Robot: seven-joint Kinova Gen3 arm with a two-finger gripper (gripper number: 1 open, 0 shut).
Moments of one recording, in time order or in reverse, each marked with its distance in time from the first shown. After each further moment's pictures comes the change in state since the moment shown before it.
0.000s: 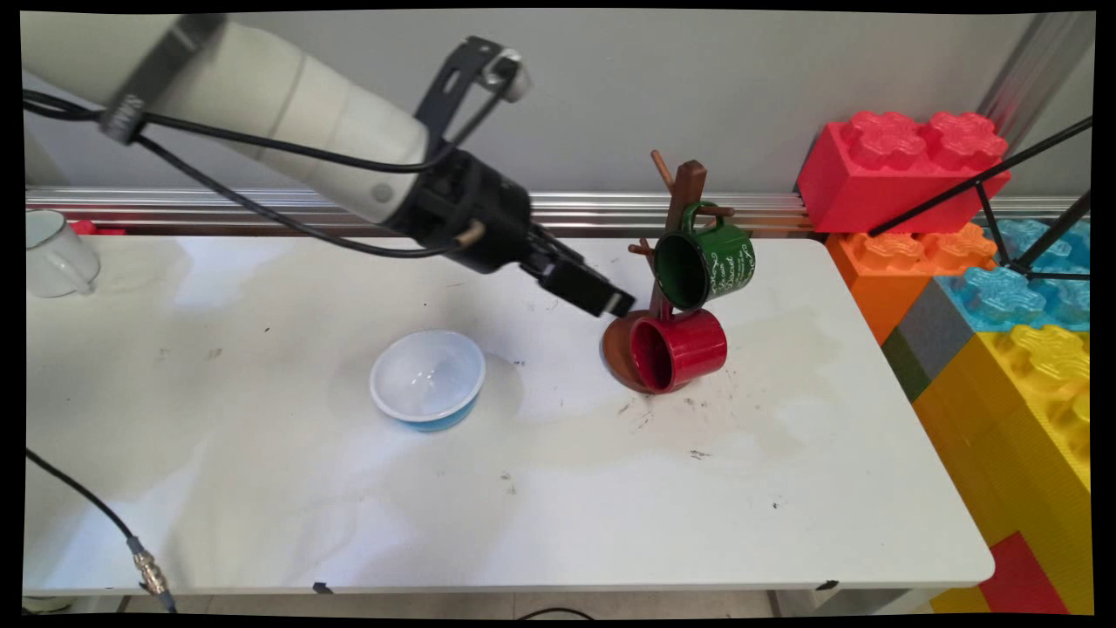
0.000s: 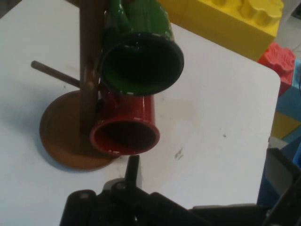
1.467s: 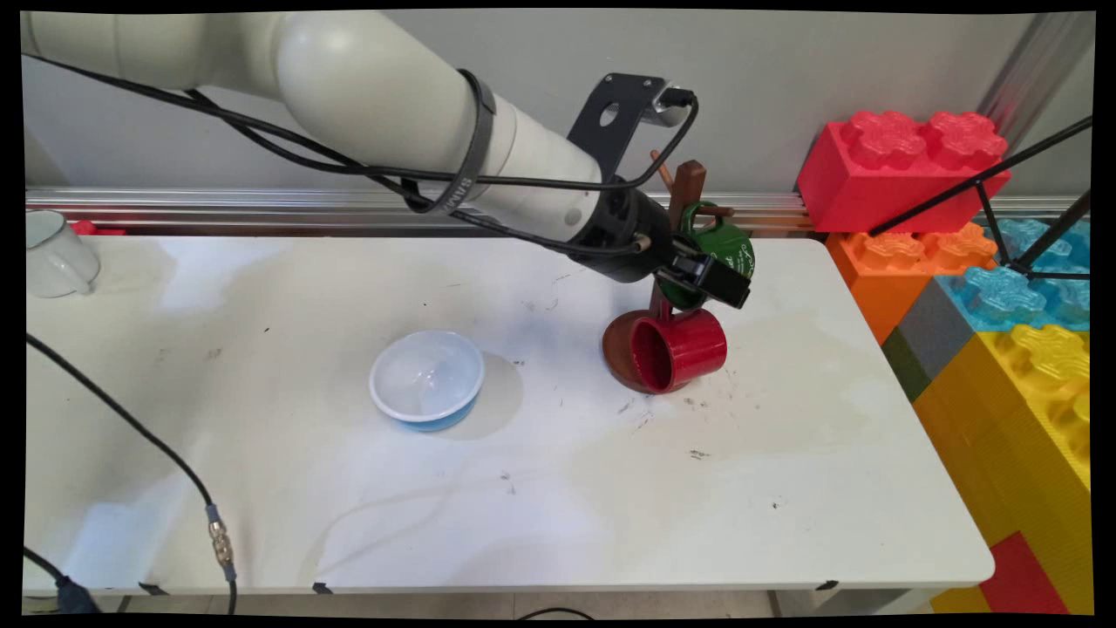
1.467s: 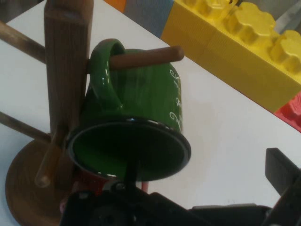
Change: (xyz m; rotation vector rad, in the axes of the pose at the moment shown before) arm 0.045 0.023 0.106 0.071 0.044 -0.132
